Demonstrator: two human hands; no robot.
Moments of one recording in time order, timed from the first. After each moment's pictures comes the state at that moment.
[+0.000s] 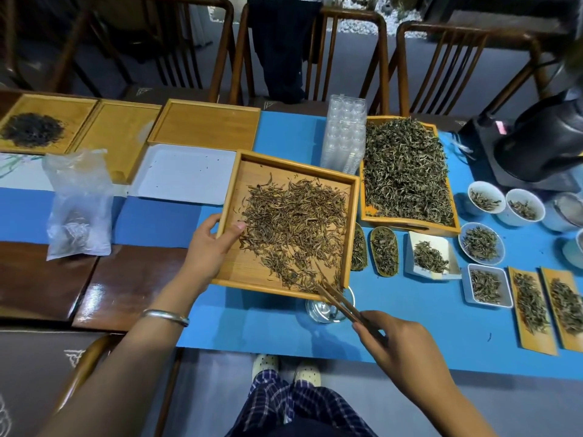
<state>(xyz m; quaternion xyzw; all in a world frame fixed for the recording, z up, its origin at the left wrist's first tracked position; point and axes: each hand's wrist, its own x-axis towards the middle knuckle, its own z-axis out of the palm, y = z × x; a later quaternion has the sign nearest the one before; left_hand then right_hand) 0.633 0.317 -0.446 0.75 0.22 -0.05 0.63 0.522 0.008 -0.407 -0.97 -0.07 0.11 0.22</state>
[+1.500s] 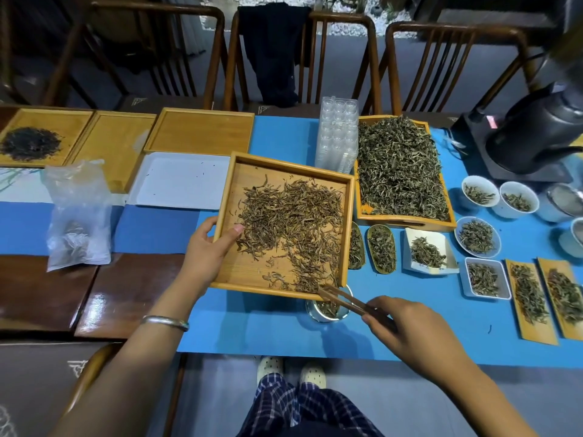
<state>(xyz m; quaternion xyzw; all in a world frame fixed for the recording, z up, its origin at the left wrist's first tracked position) 0.633 0.320 -0.454 0.73 0.20 -0.04 0.65 0.541 -0.010 -0.396 -0.97 -0.09 0.18 0.16</state>
